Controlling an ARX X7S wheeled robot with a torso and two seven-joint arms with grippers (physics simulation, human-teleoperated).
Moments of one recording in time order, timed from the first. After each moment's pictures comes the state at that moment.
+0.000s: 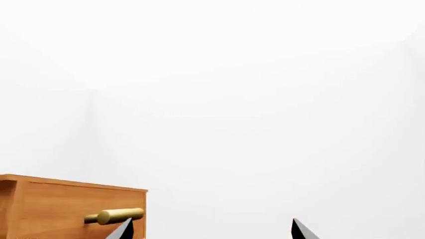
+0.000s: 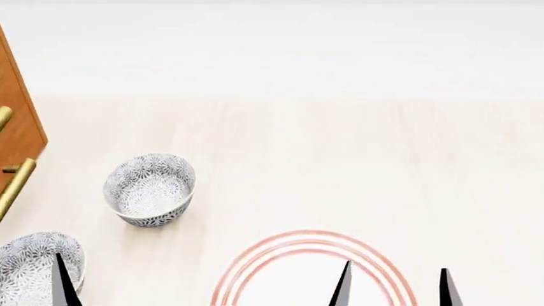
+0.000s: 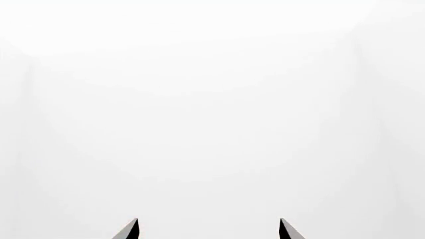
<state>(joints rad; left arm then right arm) 0.10 -0.15 0.12 0.15 0.18 0.62 -0.34 -0.08 0.14 -0.14 -0.08 0.12 -0.62 0.17</state>
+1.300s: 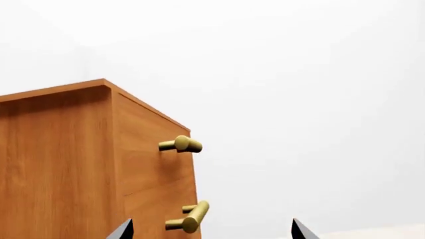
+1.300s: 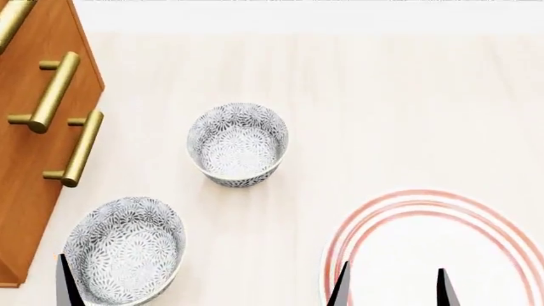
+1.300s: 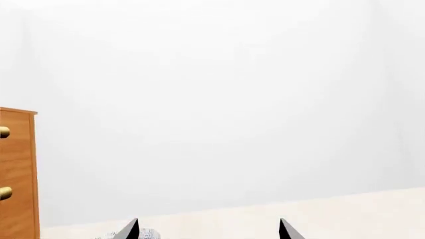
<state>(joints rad) 0.09 -0.19 0.17 0.14 0.17 0.60 -0.39 -0.07 0.18 -0.19 -0.07 0.14 -0.63 0.22</state>
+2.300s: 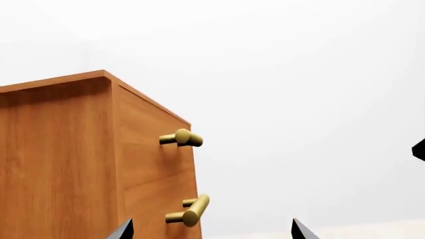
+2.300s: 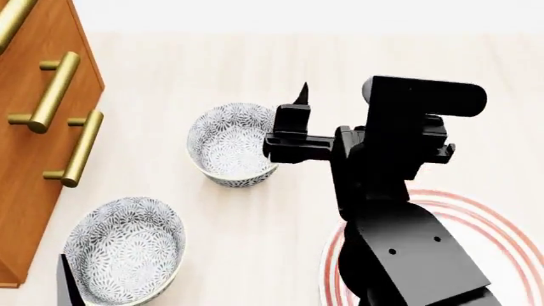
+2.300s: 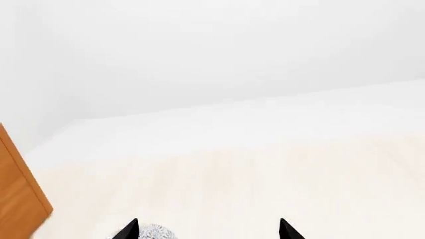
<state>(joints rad) 0.09 -0.22 0.19 0.15 0.15 0.58 -0.42 0.78 0.20 -0.18 -0.12 0.57 0.72 0.32</state>
